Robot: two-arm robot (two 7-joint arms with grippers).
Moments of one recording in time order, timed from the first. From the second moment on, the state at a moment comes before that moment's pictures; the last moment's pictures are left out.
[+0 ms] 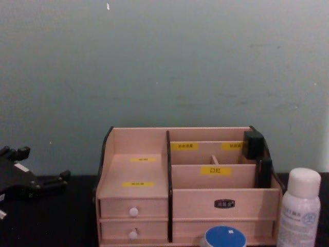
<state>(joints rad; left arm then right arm) -0.20 0.60 0.45 -1.41 -0.25 -0.12 0.03 -0.01 0.73 -0.33 -1.65 0.36 0.08 0.13</state>
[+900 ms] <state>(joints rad) -0.20 0.60 0.45 -1.41 -0.25 -0.12 0.03 -0.10 0.76 -0.25 -1.78 0.50 0.21 0.37</state>
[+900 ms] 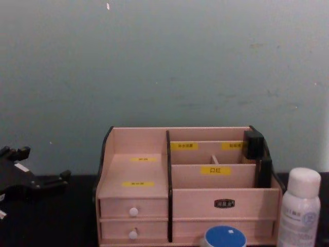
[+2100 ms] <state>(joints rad) -0.20 0.60 0.45 -1.41 -0.25 -0.12 0.03 0.10 0.61 -0.35 -1.63 0.41 0.25 0.40</state>
